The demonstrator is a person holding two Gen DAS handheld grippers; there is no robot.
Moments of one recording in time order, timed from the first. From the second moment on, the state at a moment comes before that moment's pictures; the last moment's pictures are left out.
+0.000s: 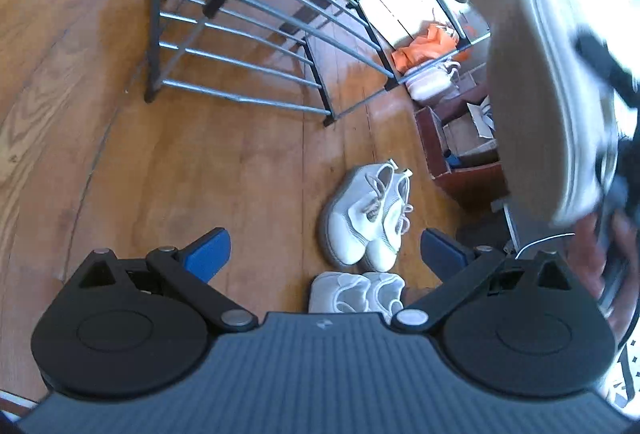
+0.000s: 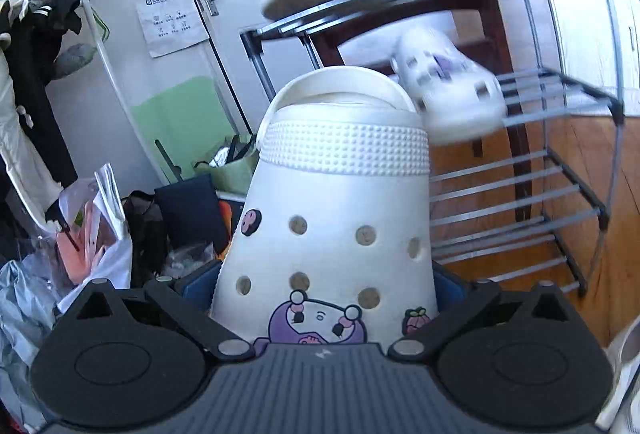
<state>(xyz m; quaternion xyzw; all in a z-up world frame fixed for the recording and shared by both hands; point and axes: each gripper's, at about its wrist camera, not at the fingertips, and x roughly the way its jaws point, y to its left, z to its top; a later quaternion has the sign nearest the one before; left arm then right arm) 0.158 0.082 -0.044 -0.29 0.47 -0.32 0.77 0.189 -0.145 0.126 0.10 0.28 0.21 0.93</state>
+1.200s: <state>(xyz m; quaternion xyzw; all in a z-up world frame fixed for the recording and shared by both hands) 0.244 0.045 0.052 -0.23 0.41 -0.19 0.86 0.358 -0.074 0.145 -0.03 0.32 0.13 0.94</state>
